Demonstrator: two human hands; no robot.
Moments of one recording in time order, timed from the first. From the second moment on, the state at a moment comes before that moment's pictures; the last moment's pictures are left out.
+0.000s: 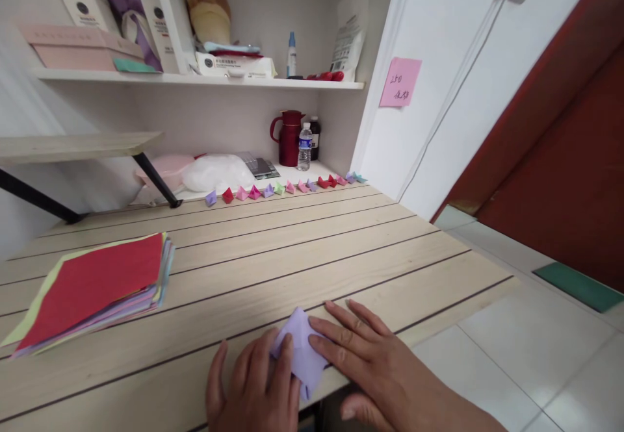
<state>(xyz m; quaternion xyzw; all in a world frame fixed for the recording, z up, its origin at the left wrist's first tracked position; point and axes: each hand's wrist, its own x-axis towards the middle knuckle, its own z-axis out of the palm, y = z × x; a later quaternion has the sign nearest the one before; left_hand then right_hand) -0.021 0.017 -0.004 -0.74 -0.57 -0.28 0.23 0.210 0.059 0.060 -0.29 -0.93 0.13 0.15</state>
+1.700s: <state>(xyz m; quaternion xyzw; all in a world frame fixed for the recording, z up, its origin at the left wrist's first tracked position) -0.048 -0.002 0.002 -0.84 -0.41 -0.22 0.26 0.189 0.063 0.047 -0.32 -0.91 0.16 0.24</state>
